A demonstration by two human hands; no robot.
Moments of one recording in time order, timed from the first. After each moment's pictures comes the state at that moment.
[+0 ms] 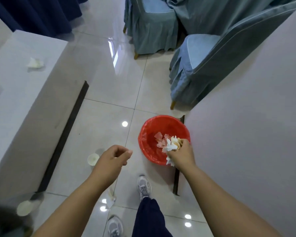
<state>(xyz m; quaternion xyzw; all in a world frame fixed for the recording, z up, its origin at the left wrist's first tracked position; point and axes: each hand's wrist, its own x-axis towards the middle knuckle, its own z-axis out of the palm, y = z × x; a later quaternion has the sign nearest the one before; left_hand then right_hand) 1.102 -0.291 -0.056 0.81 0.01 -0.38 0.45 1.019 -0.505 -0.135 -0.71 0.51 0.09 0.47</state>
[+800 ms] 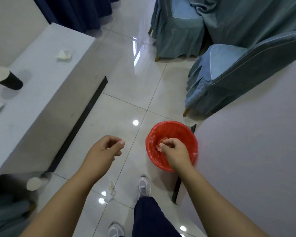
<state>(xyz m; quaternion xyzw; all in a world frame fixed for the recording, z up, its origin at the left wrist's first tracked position) 1.112 -0.280 -0.024 0.82 0.07 -0.30 0.49 1.052 -0.490 -0.091 -0.74 0.37 0.11 0.55</state>
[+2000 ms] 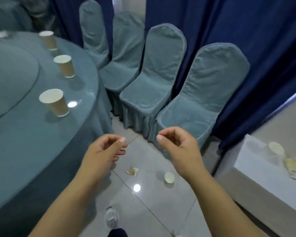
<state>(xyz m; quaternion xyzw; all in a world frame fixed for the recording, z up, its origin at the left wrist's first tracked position) 0.542 0.049 0.107 0.42 0.62 0.45 0.48 0.739 0.064 0.121 -0.55 -0.54 0.45 0.44</state>
